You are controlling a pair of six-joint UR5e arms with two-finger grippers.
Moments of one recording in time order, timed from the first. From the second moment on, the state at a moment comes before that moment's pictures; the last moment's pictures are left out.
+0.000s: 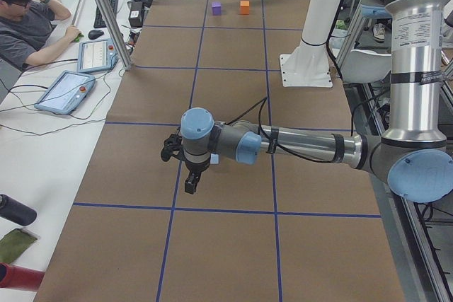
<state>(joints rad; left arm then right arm) -1.45 -1.50 -1.72 -1.78 -2.34 -0.02 1.51 -1.69 1.89 -1.73 2.31 -0.14</state>
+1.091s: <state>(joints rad) -1.02 -1.51 -1.69 -2.15 -2.19 -0.86 1.50 -1.69 1.89 -1.73 2.31 -0.14</state>
